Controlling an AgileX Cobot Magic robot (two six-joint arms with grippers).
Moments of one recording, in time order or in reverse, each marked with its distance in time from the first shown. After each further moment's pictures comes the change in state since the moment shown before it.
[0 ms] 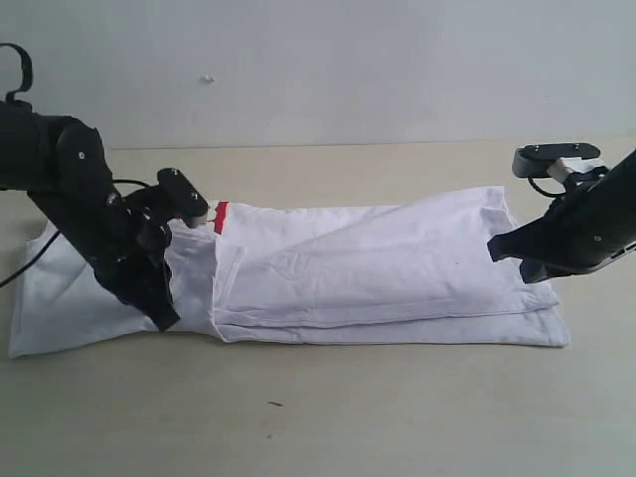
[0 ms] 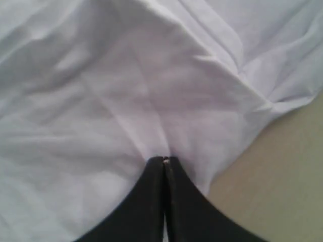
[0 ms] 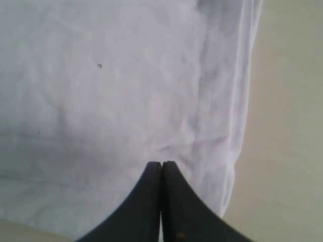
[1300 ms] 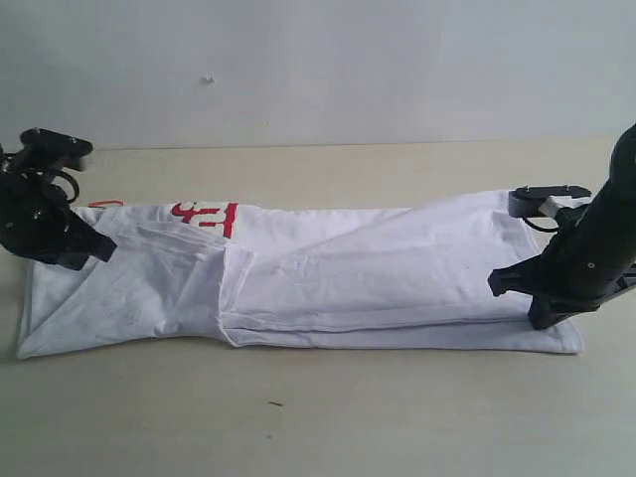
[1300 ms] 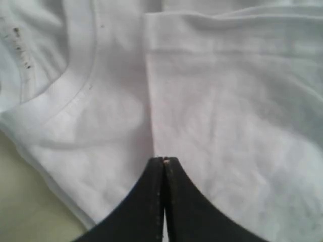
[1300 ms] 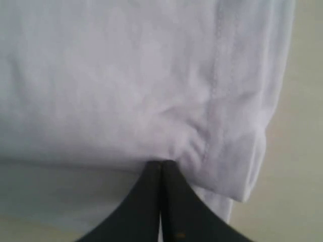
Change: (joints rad) left arm 0.254 -0.085 0.034 -0.004 -0.101 -0.320; right arm 0.003 0.111 -0.025 -0.199 0.141 0.234
